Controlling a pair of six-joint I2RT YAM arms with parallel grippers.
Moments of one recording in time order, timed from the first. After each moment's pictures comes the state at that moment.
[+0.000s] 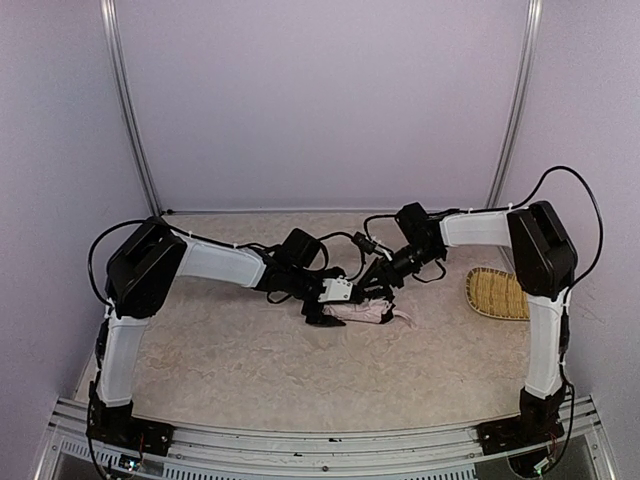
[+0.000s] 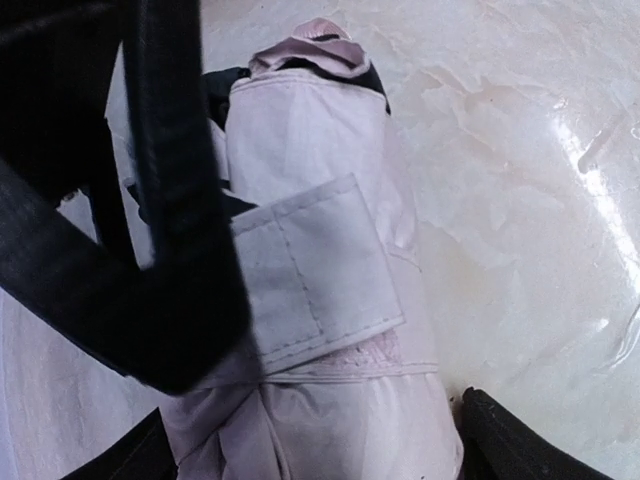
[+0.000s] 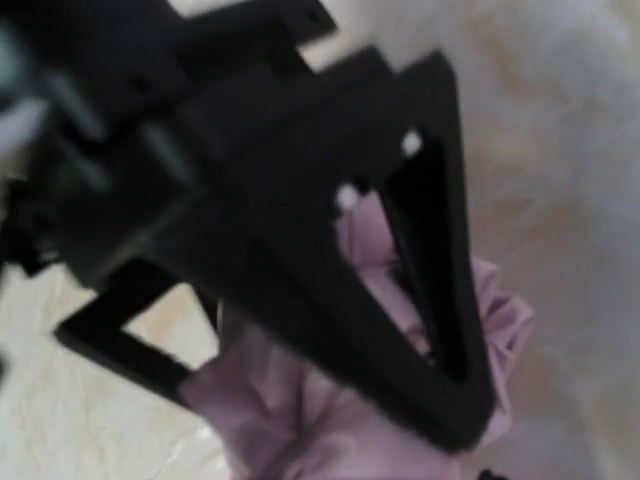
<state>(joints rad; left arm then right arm) -0.80 2.20 1.46 -0.06 0.44 1.06 0.46 2.10 1.48 -0.55 -0.90 -0.51</state>
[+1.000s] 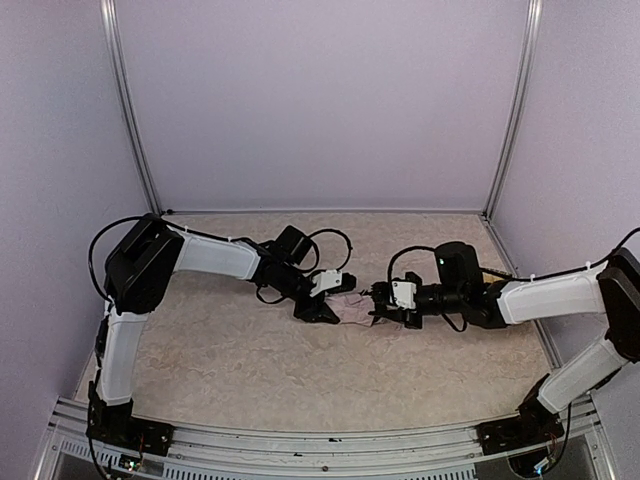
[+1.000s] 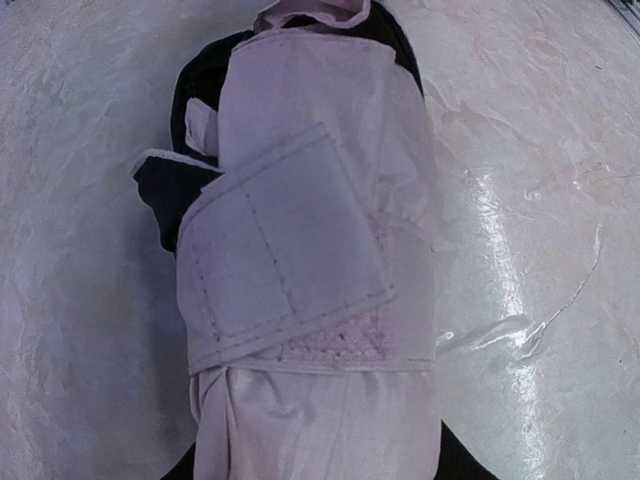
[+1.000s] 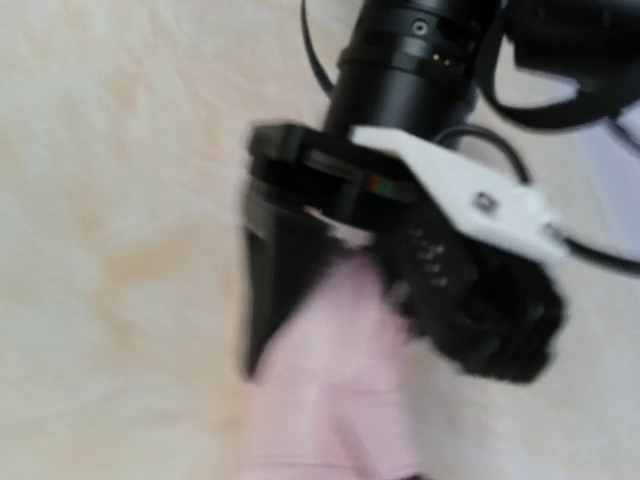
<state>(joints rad) -0.74 2.22 1.51 -0.24 0.58 0.77 0.65 1.45 0.63 0.32 -0.51 -0.82</state>
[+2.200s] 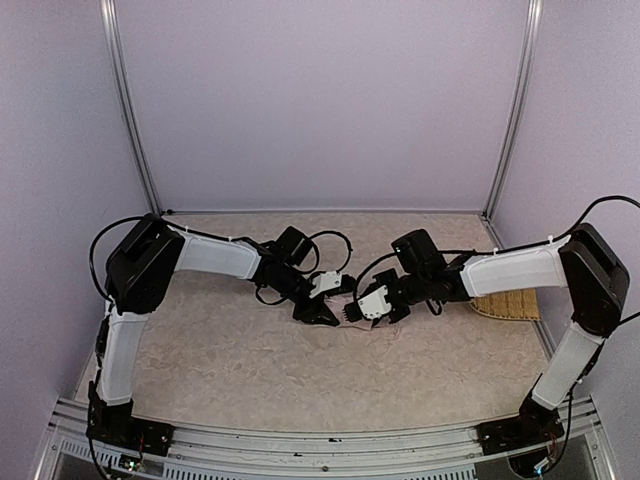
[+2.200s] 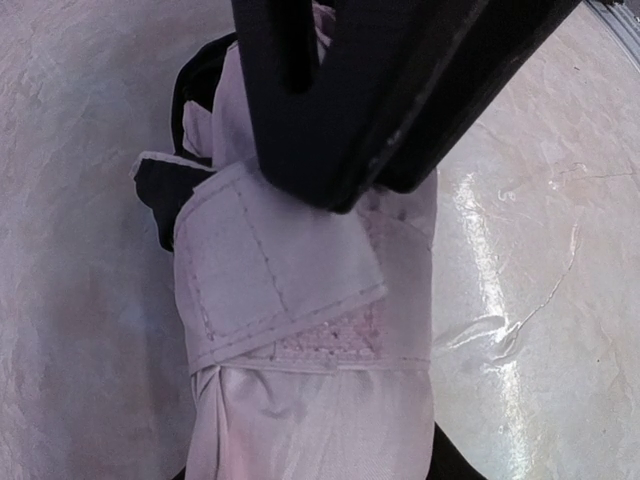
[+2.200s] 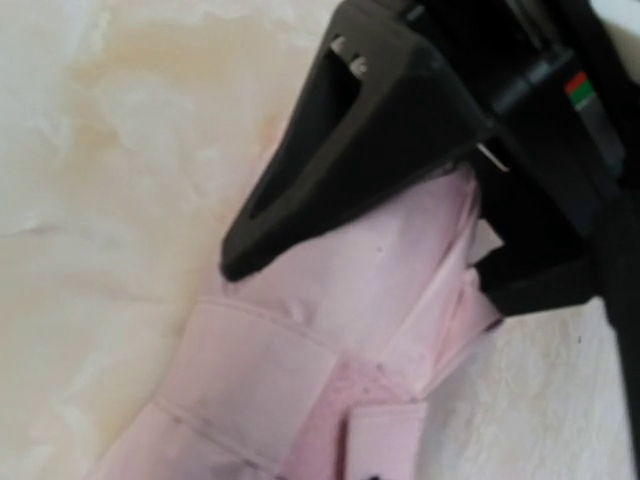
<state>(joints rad) -0.74 2.23 1.52 -0.28 0.63 0.79 0.71 1.70 0.96 -0.04 -0.29 -1.37</state>
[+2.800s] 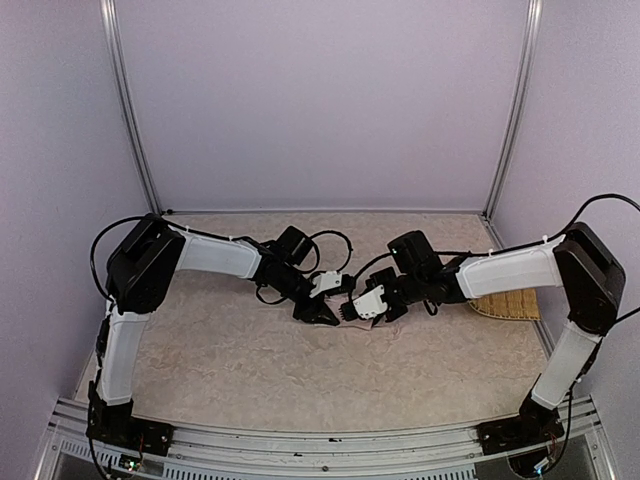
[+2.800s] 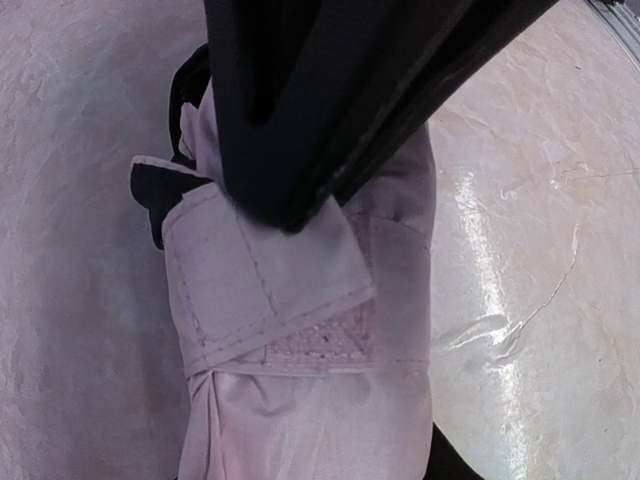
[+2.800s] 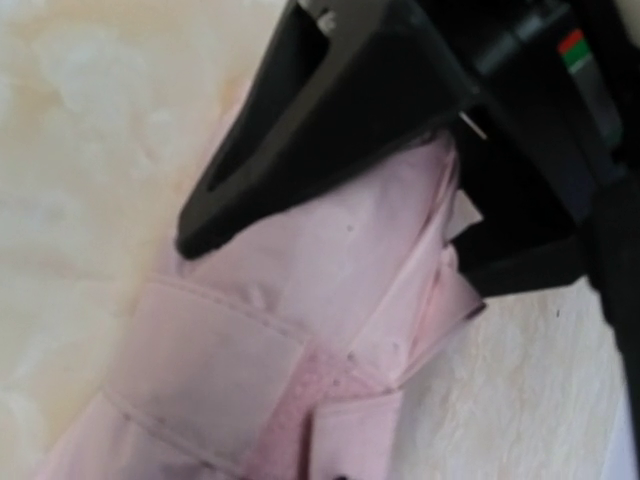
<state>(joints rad) -0.74 2.24 1.53 -0.29 0.63 0.79 0.72 1.72 0.96 0.00 -0.20 -1.37</state>
